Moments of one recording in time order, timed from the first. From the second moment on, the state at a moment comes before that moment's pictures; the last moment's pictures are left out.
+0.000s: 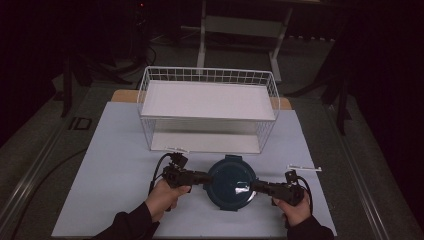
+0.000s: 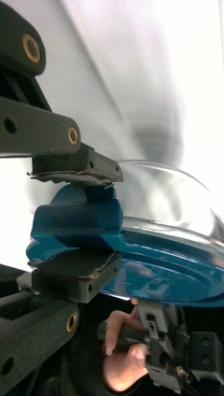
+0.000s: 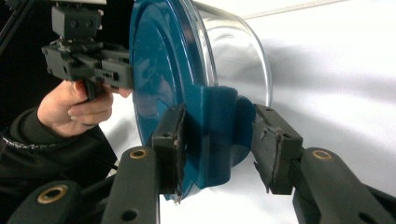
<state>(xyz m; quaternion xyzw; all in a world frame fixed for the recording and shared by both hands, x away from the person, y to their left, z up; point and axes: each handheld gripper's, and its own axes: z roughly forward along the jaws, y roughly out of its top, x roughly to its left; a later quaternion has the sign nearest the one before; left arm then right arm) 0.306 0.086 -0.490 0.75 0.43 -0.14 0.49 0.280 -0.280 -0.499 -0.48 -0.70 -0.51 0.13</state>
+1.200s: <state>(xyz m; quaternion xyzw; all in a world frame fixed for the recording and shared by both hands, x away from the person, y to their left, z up) 0.359 0.129 -0.485 0.72 0.45 -0.06 0.53 0.371 -0.231 -0.478 -0.42 -0.73 -0.53 0.08</state>
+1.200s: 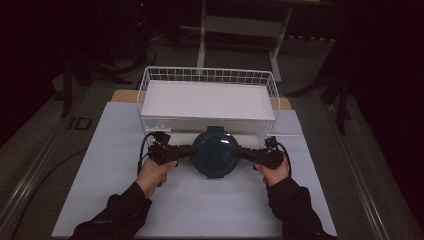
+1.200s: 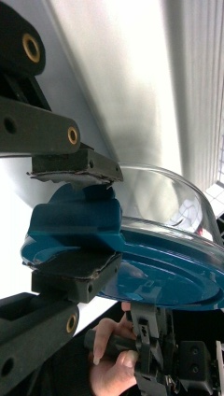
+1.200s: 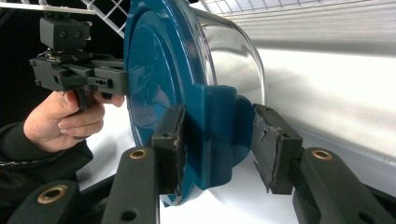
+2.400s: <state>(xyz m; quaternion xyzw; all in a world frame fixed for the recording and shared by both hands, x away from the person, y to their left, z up) 0.402 0.144 -0.521 0.69 0.47 -0.05 0.55 0.402 -0.212 -0.504 -0.46 -0.71 -0.53 0.02</state>
